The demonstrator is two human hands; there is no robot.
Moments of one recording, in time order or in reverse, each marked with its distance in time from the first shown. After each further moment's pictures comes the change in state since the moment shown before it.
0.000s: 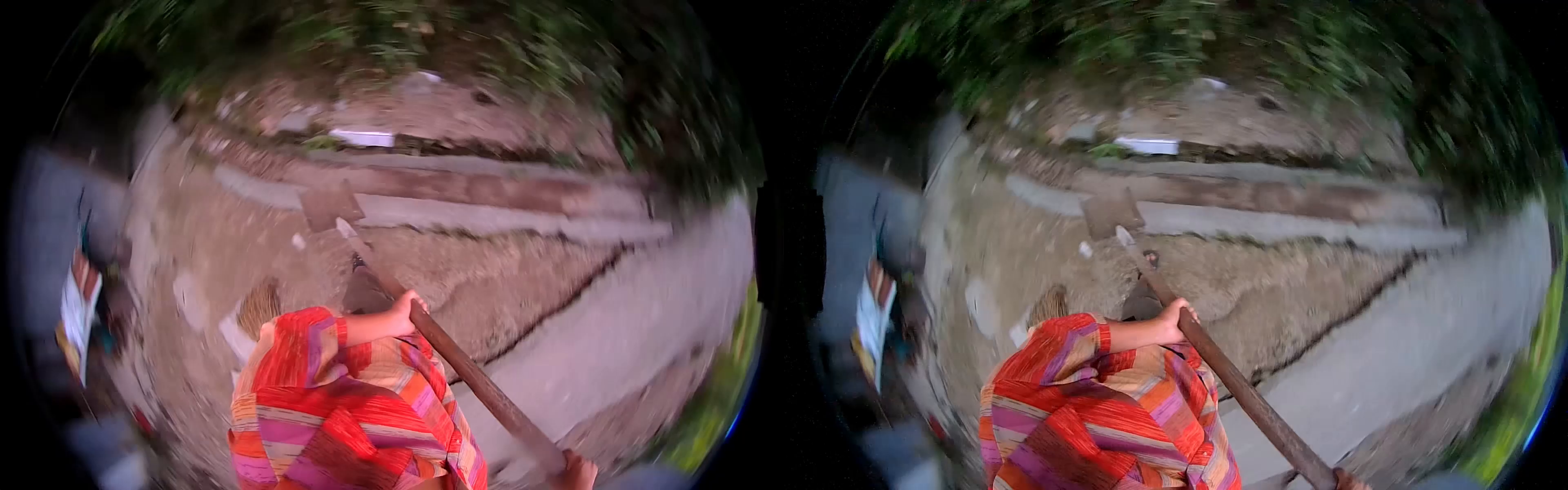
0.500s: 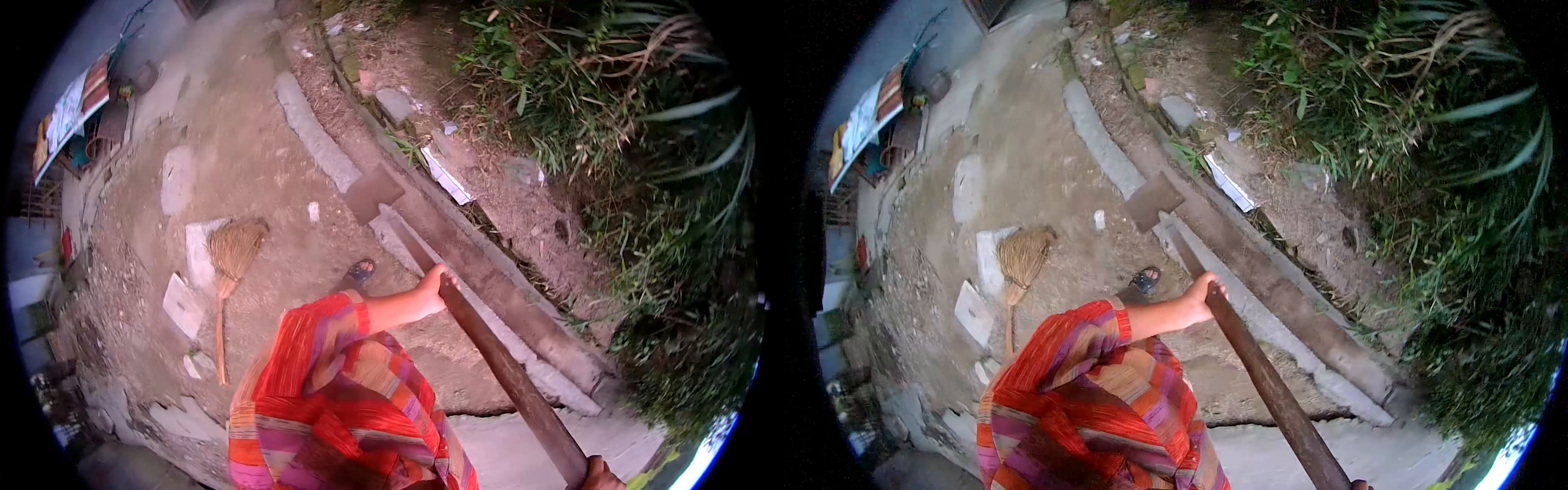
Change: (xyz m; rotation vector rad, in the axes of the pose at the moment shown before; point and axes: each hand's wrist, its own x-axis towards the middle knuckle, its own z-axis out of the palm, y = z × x) left_hand -0.022 0.289 0.163 -0.596 -0.136 0.213; right_hand 0.191 -0.328 -0.387 -0.686 0.313 -0.192
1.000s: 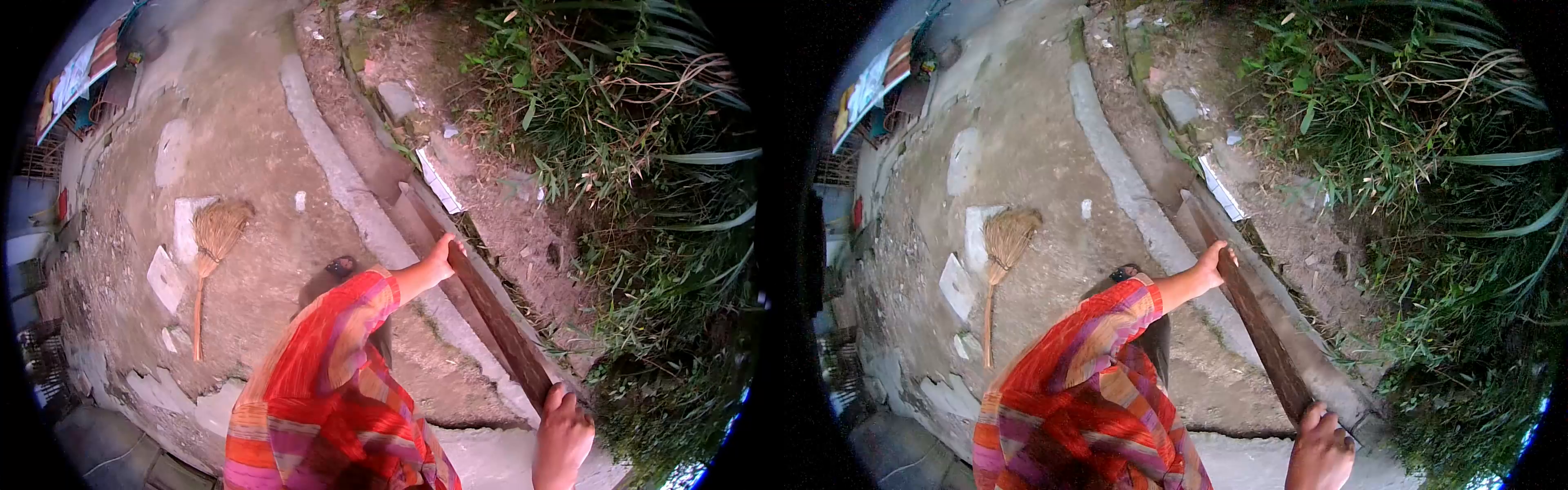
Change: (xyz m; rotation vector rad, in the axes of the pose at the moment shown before) left_hand 0.158 0.030 0.088 -0.160 -0.166 0.121; right_hand 0.186 -0.036 0.026 -0.512 0.395 -0.322
